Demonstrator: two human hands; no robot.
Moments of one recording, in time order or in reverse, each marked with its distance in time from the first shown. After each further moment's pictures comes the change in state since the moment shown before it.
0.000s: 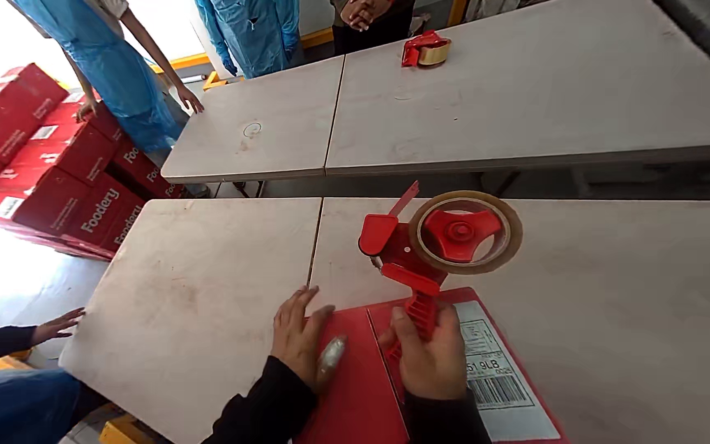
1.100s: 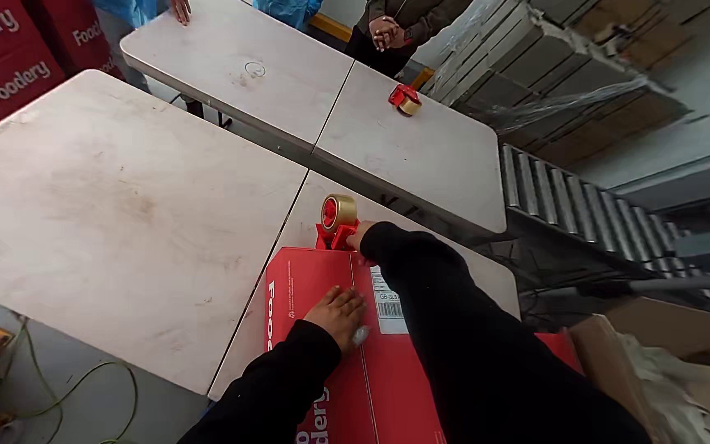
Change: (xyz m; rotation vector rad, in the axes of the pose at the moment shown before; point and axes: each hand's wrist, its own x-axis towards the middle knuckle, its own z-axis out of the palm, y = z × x) left_hand -0.051 0.082 0.014 -0.295 -0.533 0.151; right_hand 0.042 -0.117 0.121 -1.749 -0.725 0.597
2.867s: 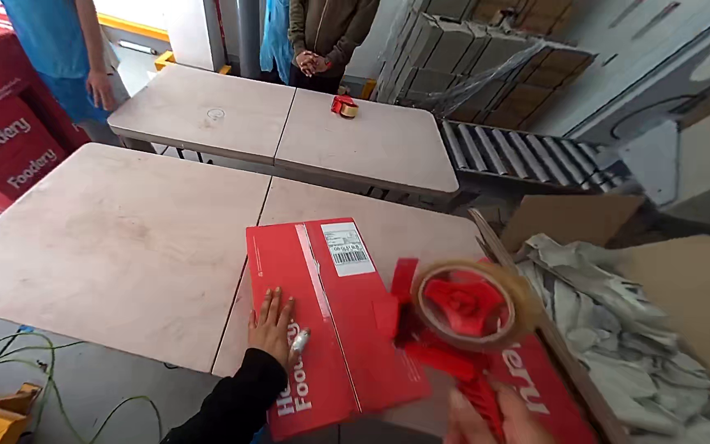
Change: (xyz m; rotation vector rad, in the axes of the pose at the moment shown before) left_hand -0.127 0.050 0.074 0.150 0.358 -0.436; right_hand -0.280 0.286 0.266 0.851 0.774 -0.460
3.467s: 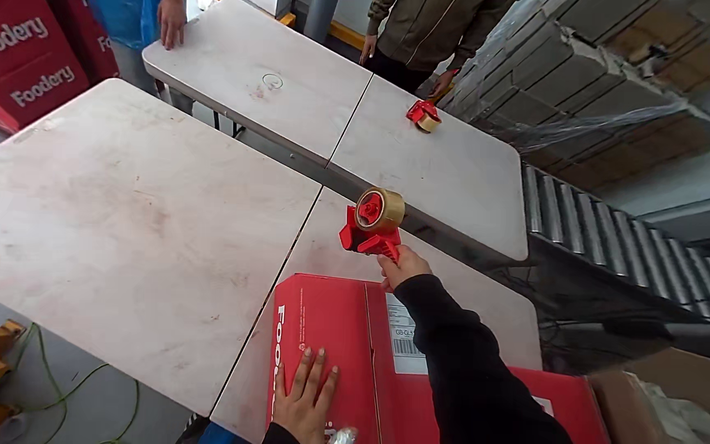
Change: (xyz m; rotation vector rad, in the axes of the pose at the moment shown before) left_hand 0.031 -0.019 0.009 -0.068 0.164 0.060; right_hand 0.416 -0.047 0.217 -0.424 -0.362 0.322
